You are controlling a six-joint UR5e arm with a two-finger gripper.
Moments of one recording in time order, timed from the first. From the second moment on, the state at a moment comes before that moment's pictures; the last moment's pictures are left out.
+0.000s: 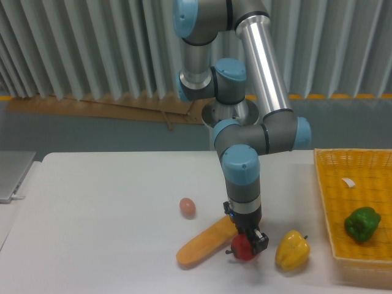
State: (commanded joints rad) arm 2.35 -2.08 -1.49 -1.10 1.66 1.23
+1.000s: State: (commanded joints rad) arm 2.52 -1.91 -1.44 -1.16 1.66 1.24
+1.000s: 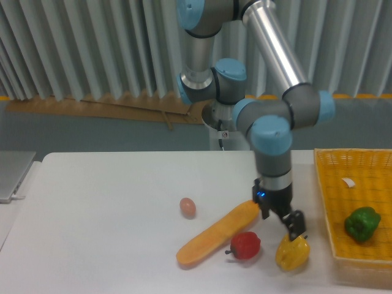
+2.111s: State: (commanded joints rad) arm 2.50 -1.83 -1.54 -1.16 1.56 1.23
